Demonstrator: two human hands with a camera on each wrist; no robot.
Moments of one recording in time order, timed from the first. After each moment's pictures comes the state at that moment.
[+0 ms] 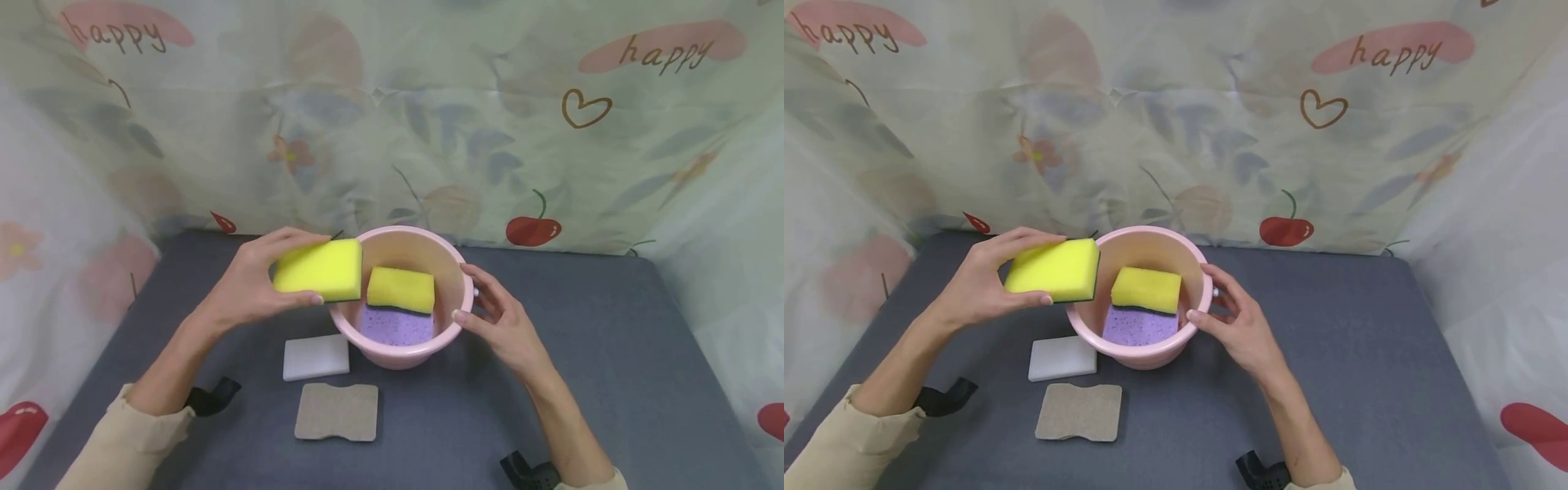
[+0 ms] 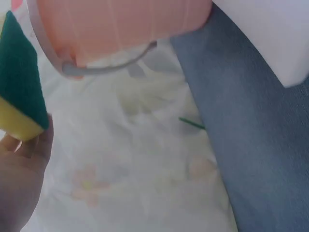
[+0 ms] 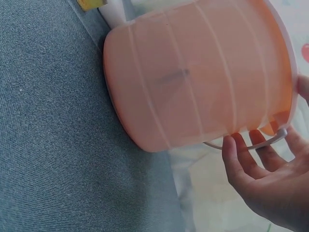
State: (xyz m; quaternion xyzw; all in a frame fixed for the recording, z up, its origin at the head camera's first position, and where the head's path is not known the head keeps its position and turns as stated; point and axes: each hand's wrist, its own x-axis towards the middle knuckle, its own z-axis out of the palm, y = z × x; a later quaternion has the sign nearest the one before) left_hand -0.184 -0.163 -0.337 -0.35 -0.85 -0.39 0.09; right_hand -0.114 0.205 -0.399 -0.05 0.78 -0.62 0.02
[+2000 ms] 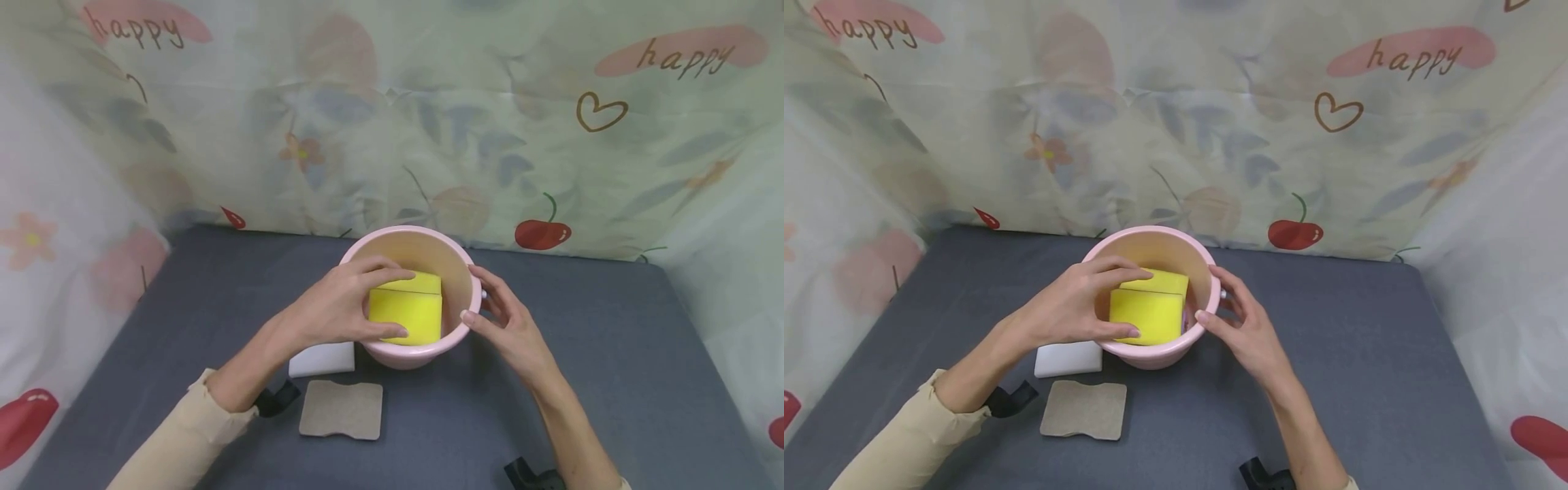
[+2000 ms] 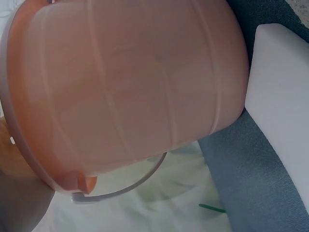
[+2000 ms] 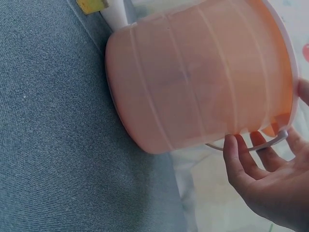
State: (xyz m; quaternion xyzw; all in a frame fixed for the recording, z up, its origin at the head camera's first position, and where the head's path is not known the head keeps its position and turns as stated) left_hand -0.169 -0.082 -0.353 -0.43 -0.85 -0.29 0.04; right_hand -0.111 0.201 -0.398 -0.05 0.79 -0.61 0.03
